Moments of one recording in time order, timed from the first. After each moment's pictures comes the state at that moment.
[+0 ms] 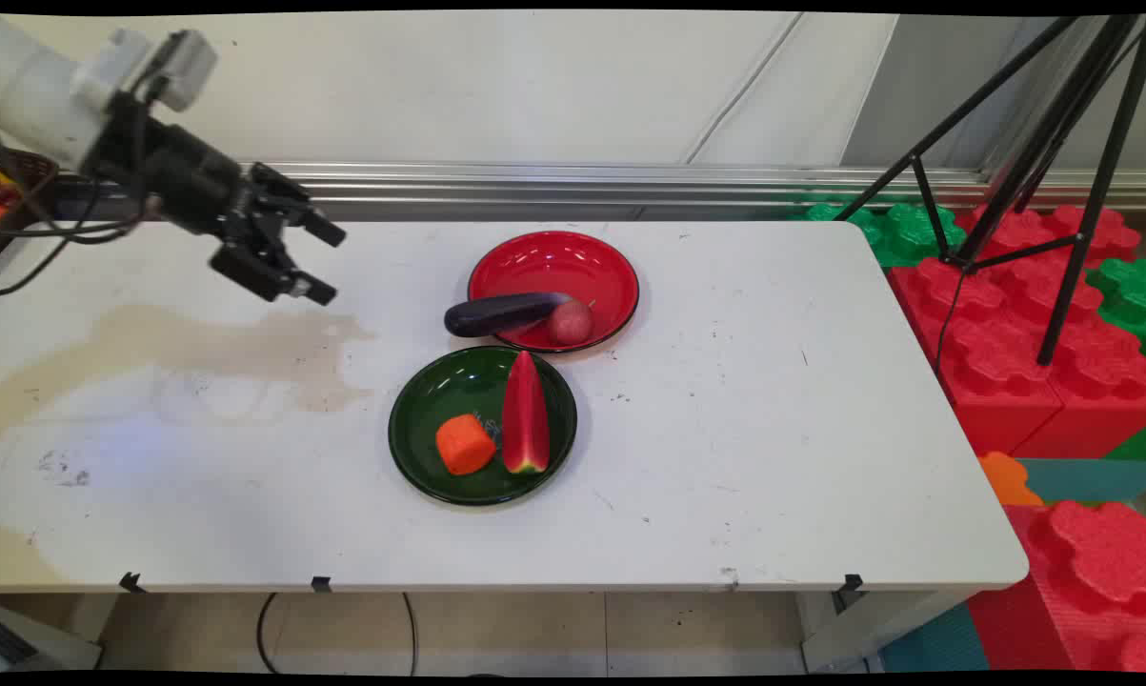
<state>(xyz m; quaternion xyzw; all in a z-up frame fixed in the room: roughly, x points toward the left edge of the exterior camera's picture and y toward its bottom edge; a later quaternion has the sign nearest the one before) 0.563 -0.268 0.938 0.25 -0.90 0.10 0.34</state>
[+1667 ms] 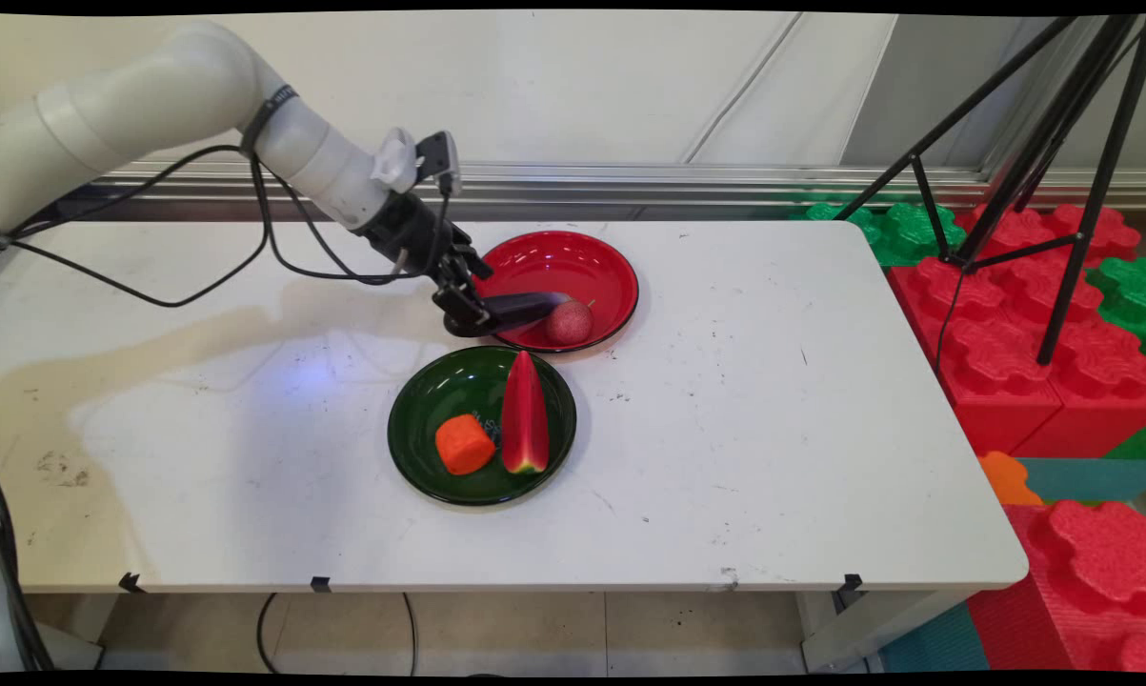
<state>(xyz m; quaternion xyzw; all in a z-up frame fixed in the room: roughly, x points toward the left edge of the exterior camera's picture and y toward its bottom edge) 0.449 -0.414 0.819 0.28 -0.91 0.11 0.28</state>
